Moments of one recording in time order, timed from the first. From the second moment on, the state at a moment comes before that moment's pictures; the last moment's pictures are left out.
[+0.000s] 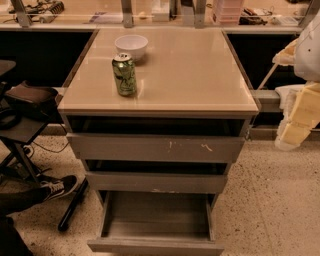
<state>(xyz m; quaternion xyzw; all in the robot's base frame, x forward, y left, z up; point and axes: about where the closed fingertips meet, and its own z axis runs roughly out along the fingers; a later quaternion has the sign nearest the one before) 0.438 -0.217 0.976 -0.60 0.78 -0.03 0.16</state>
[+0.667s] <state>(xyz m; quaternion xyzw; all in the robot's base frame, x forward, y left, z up) 0.427 -0.217 0.962 -0.61 0.77 -0.03 0.17</state>
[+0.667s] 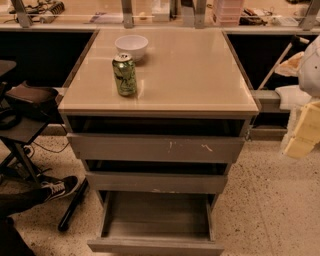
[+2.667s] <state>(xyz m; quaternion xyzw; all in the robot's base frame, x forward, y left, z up) 0.366 -0.063 0.496 -0.52 0.81 0.23 0.13</state>
